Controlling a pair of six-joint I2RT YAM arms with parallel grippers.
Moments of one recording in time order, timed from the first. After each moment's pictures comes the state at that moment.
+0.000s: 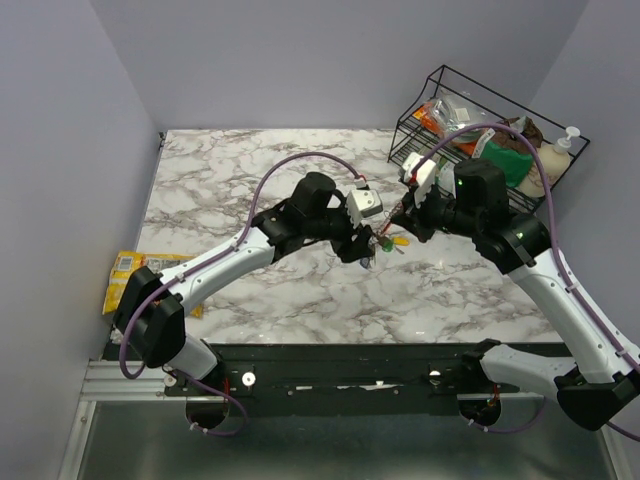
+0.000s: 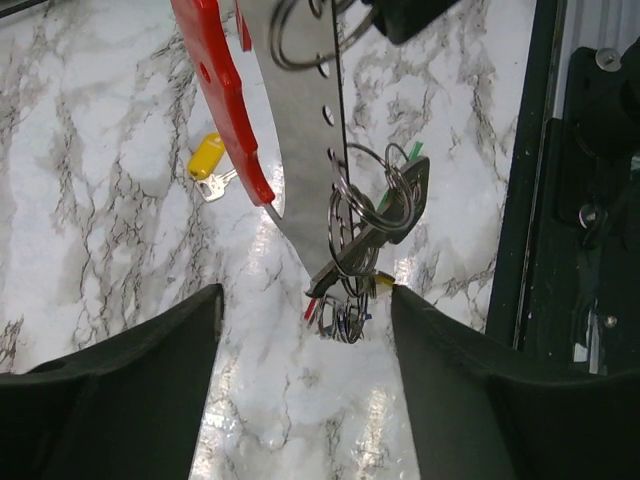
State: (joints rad) left arm -0.78 1.49 1.19 -0.22 0.54 0.17; right arm 0.53 1.09 1.29 -0.69 -0.34 -0.30
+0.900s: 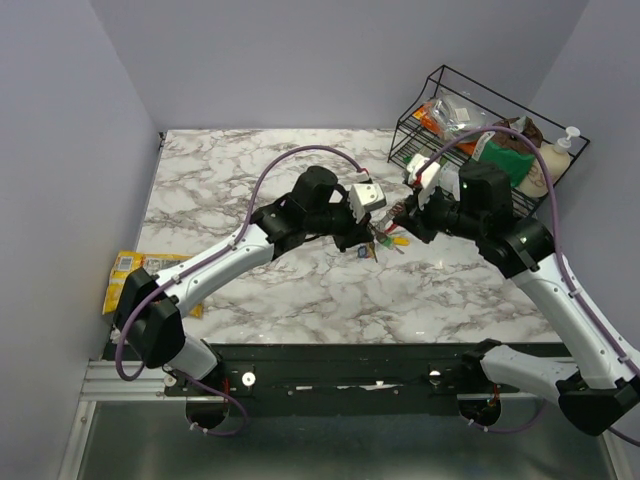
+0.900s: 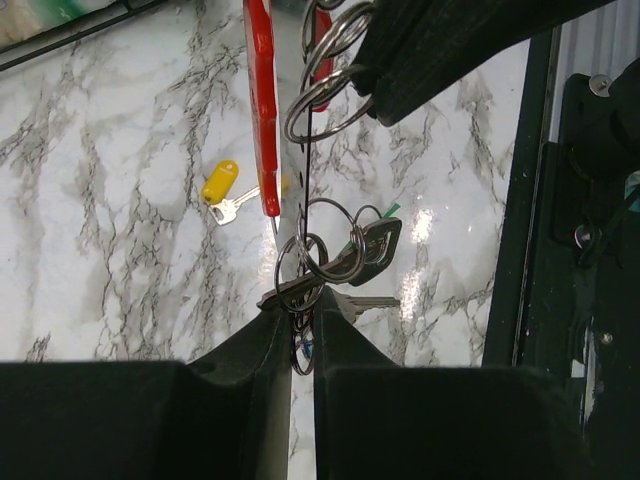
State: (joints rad) left arm -0.79 1.50 1.26 -0.24 0.52 0.16; right arm 0.52 1.07 1.26 -0.68 -0.35 -0.30
